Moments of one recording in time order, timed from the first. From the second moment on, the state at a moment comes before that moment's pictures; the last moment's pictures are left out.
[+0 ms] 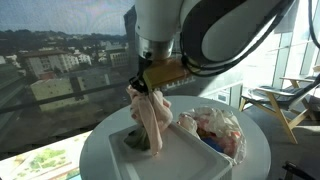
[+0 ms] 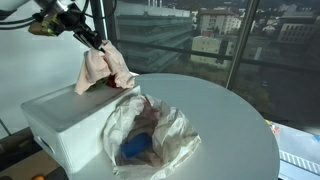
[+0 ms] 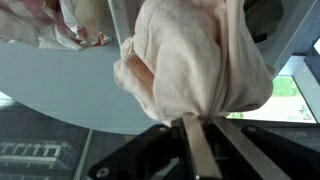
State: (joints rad) arm 0.14 -0.11 0.34 -2.32 -0.67 2.62 1.07
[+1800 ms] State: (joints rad) arm 0.04 -0.43 0.24 -2.55 -0.36 2.28 1.03
